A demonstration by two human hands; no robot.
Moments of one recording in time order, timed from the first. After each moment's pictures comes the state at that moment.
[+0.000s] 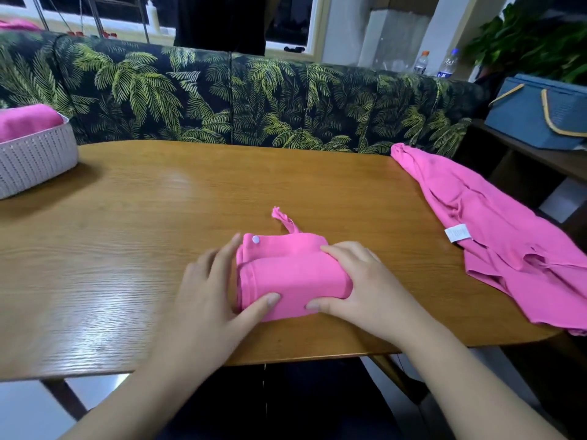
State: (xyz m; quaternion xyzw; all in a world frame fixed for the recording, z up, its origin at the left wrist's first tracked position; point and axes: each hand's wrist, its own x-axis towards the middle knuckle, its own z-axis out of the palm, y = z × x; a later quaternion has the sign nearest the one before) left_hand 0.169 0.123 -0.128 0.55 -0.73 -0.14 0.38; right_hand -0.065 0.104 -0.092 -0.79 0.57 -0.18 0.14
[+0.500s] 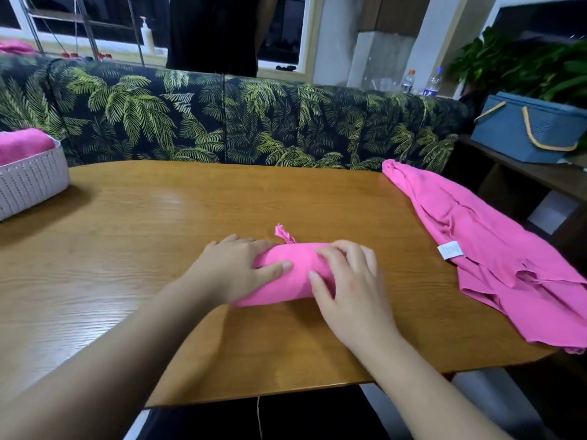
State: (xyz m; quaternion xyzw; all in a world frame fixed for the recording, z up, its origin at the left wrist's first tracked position) left_hand 0.150 0.025 -0.084 0.54 -0.83 -0.09 0.09; right_hand -0.042 0.087 -0.103 -0.72 0.62 -0.31 -0.08
